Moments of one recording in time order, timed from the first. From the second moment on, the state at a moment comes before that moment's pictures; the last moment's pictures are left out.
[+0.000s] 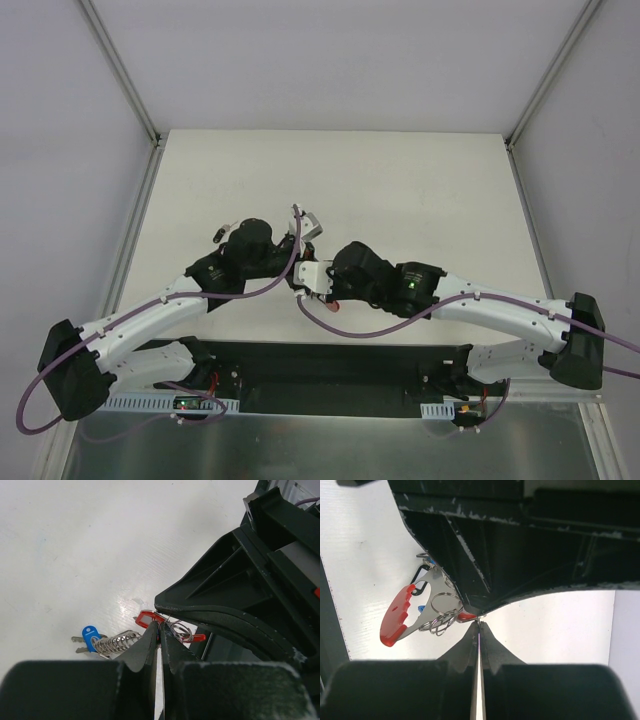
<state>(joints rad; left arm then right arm) -0.80 1.04 0.74 -0.11 0.42 -0.17 1.21 1.25 1.05 -0.54 0.23 -0.59</state>
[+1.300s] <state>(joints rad) -0.80 0.76 0.57 0.05 0.26 -0.18 1.06 1.03 0.79 -0.28 0.11 -0.31</state>
